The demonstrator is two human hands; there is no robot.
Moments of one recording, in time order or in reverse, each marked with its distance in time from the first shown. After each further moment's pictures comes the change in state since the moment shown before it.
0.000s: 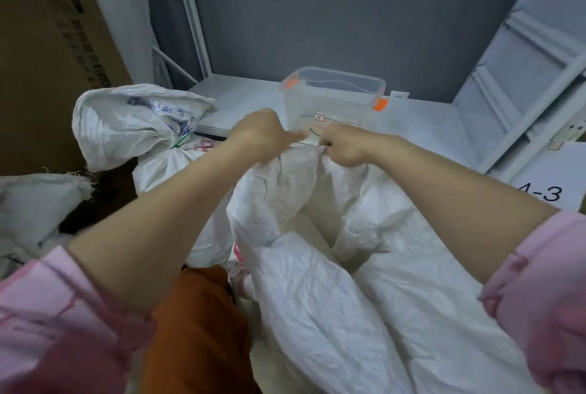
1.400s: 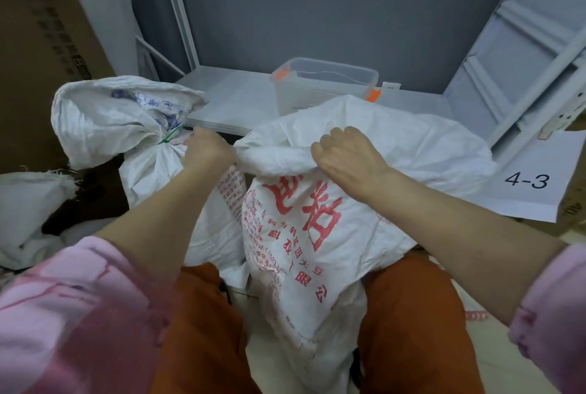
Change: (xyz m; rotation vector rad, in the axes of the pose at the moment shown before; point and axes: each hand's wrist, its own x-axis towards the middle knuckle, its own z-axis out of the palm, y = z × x) left_hand 0.028 -0.072 0.038 -0.301 0.122 -0.432; right_hand -0.041 -0.011 0.034 -0.764 0.581 -0.250
